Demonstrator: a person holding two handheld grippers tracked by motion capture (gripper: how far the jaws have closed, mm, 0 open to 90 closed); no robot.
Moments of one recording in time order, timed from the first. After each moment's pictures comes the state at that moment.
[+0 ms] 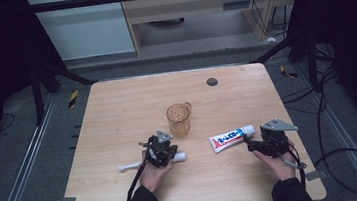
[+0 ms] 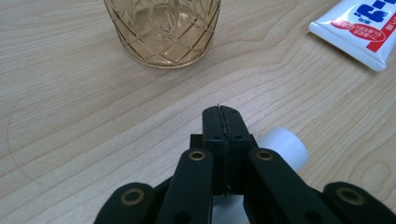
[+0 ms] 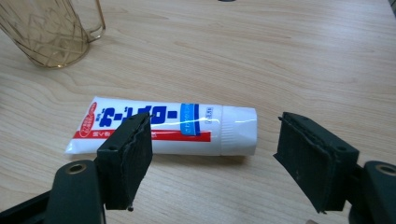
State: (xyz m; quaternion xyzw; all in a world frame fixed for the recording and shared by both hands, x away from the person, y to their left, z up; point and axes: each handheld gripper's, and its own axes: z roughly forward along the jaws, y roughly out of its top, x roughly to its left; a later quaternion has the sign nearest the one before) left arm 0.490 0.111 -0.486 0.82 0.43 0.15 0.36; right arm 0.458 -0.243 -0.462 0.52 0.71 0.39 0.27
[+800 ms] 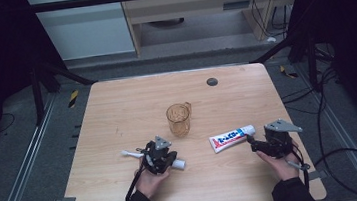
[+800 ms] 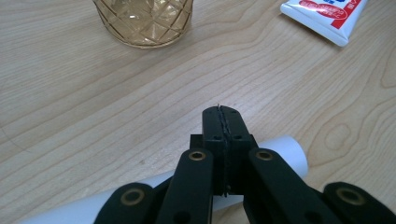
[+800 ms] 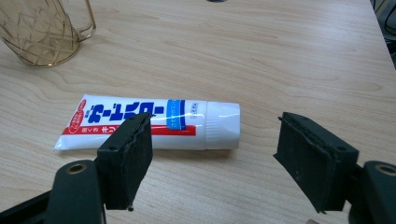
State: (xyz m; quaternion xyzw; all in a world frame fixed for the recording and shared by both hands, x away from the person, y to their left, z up) left arm 0.471 0.118 -0.482 0.83 0.41 0.13 0.36; right arm 0.453 -0.251 -0.461 0.52 0.71 0.39 0.27
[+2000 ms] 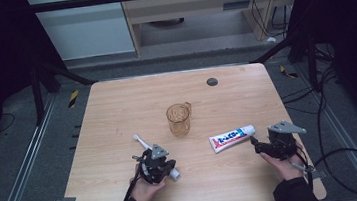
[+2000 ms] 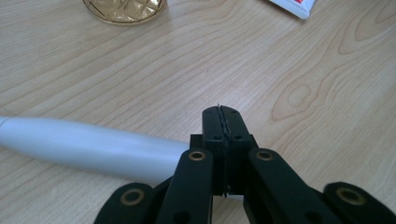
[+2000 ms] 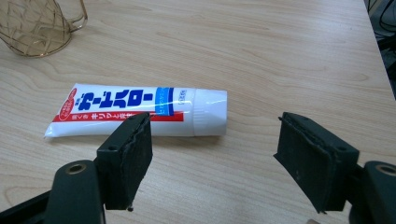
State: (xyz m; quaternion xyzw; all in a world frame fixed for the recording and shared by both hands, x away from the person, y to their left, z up) left arm 0.443 0.131 -0.476 0.84 0.38 0.11 0.36; right arm 0.448 -0.260 -0.462 0.52 0.71 0.38 0.28
